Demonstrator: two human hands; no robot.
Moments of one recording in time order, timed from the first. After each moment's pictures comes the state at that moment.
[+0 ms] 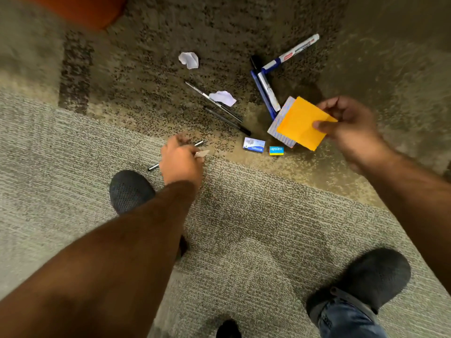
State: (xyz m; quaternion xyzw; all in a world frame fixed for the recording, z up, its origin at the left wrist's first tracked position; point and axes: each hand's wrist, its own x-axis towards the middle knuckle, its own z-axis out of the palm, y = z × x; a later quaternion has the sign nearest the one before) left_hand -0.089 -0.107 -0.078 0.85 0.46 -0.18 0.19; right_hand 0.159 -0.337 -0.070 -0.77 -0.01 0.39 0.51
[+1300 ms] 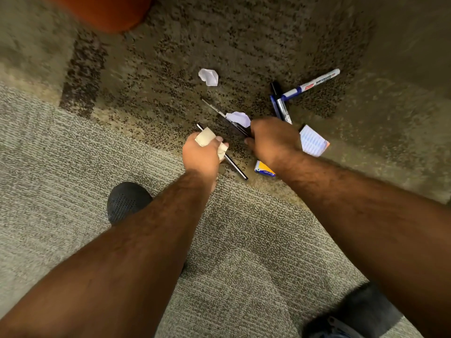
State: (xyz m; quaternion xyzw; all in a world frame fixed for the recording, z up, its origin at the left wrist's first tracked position) left_hand -0.024 -0.084 -0.097 0.42 0.68 0.08 0.60; right_hand 0.108 -0.168 -0.101 -0.88 -0.37 0.30 -0.02
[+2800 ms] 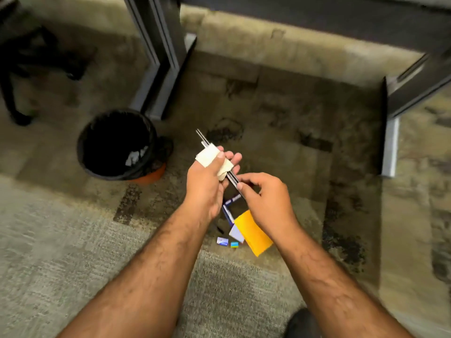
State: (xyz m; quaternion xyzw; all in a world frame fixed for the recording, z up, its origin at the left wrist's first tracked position) left_hand 0.141 -0.110 0.375 0.31 0.40 0.18 0.85; right_hand 0.181 -0.244 0.386 -0.86 -0.20 0.19 0.44
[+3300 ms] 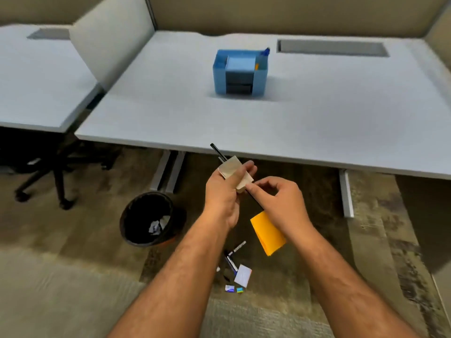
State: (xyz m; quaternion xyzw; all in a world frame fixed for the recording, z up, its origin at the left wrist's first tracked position) left_hand 0.175 -0.138 0.722 0.37 0.28 0.15 0.88; right_hand 0.216 -0.271 0.721 -0.84 -0.14 0.11 0.52
